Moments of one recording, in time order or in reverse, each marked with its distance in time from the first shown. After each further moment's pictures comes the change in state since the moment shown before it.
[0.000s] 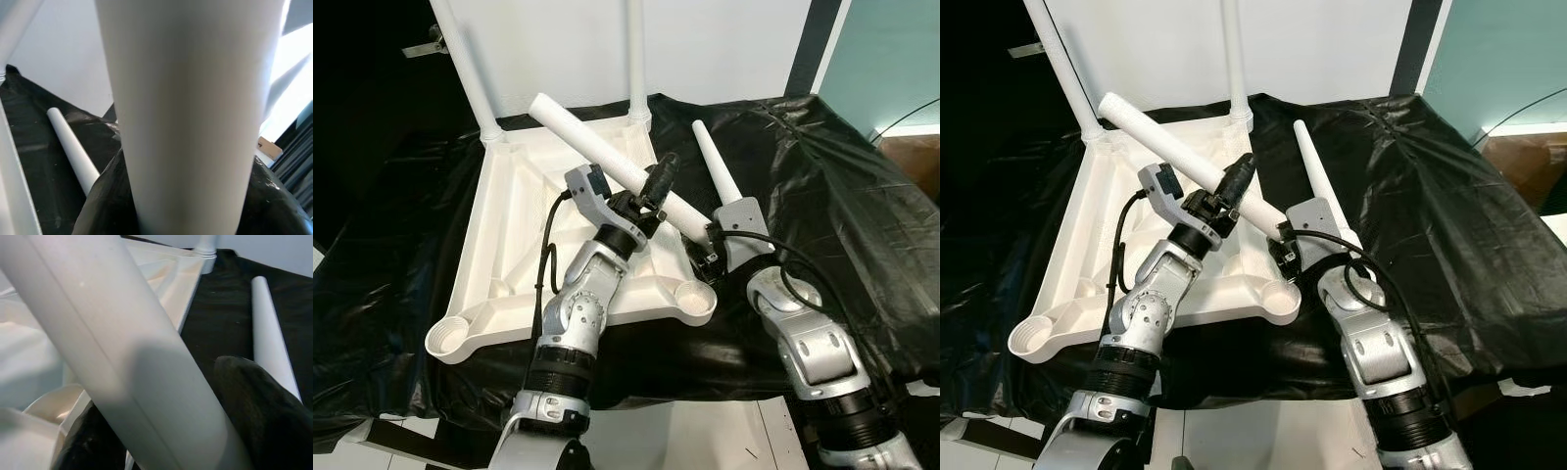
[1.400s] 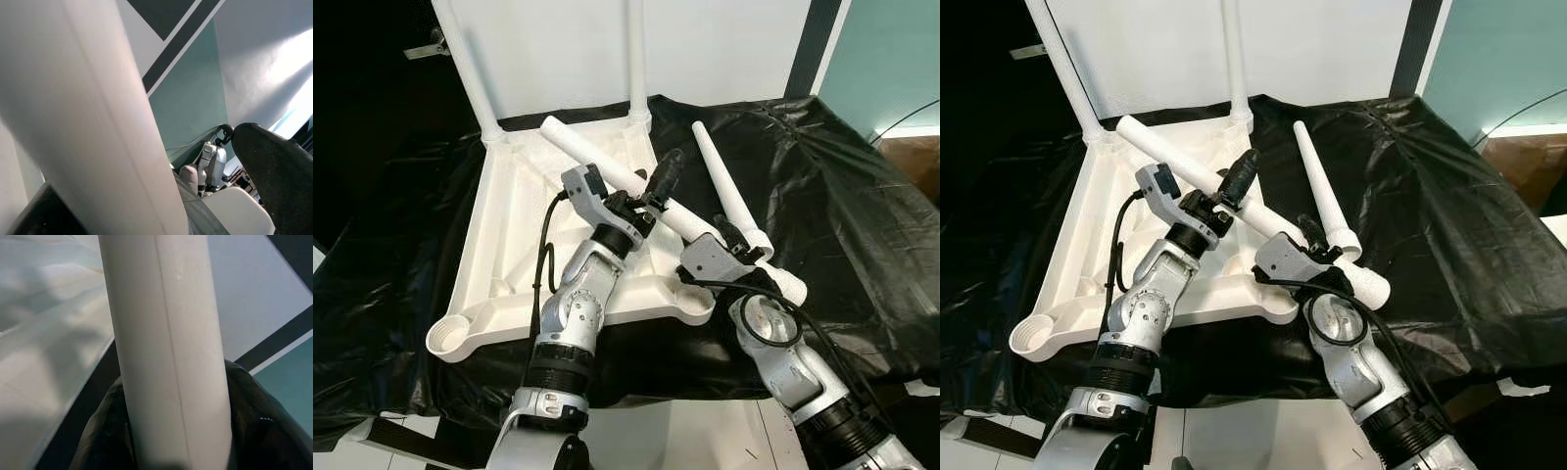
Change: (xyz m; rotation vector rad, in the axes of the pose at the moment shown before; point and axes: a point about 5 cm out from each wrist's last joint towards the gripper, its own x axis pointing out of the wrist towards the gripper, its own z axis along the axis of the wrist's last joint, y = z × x) left arm -0.002 0.008 0.000 0.014 0.006 0.035; right arm 0.006 0.026 -0.027 -0.619 -0.072 -0.258
